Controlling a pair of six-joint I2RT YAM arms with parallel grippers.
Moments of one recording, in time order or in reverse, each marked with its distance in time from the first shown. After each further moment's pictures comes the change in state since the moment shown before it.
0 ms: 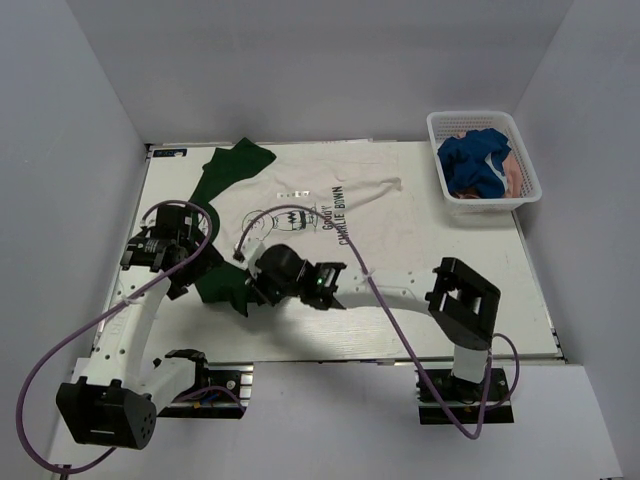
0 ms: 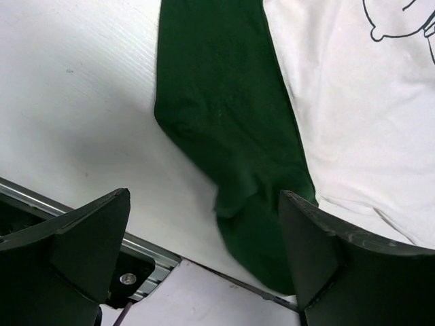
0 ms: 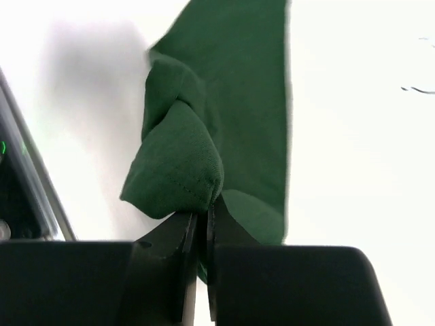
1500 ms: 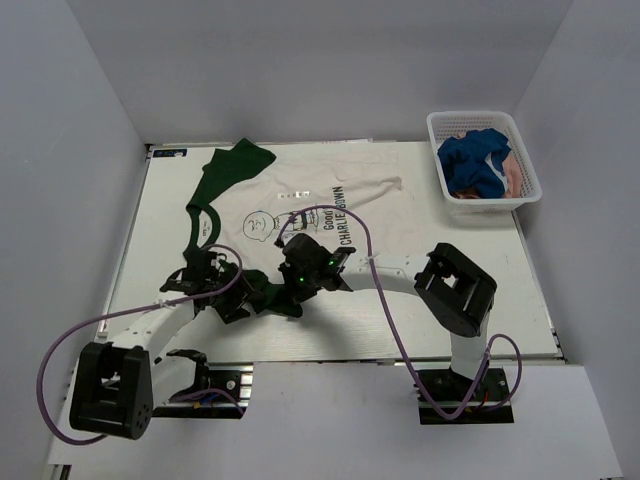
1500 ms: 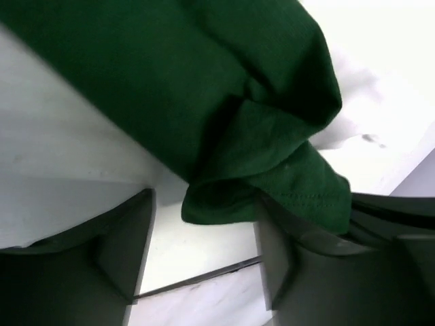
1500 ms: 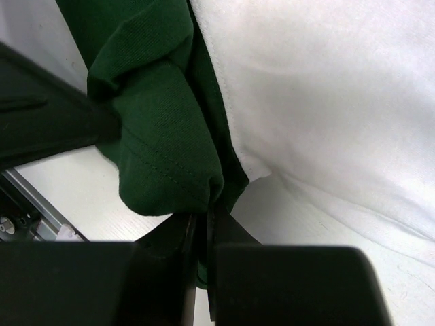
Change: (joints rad) left arm -0.063 0.053 -0.591 0.688 0.544 -0.121; right arm -0.205 0.063 -0.040 -0.229 -0.192 0.446
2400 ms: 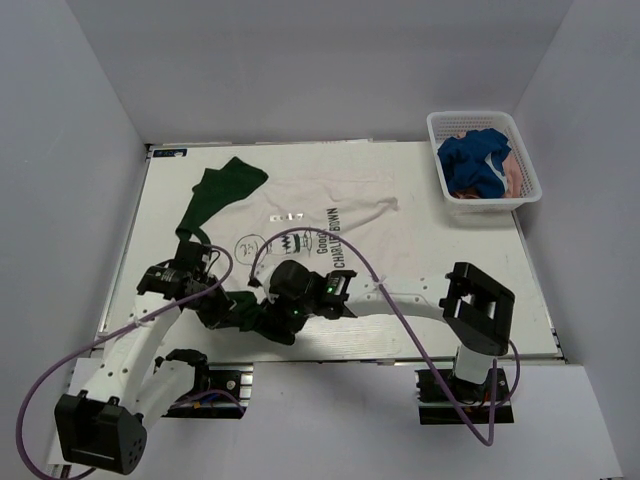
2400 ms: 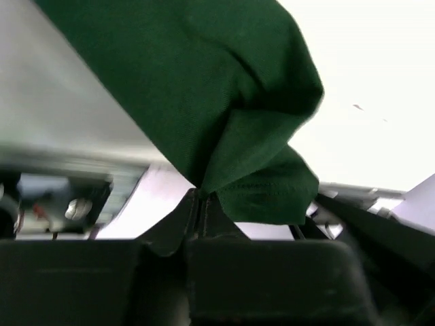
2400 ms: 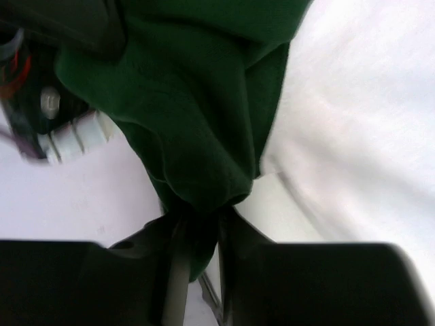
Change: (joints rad) left arm -0.042 -0.158 0.296 -0.650 -0.085 0.061; right arm 0.176 -0.139 -0.029 -0.042 -0.018 -0.261
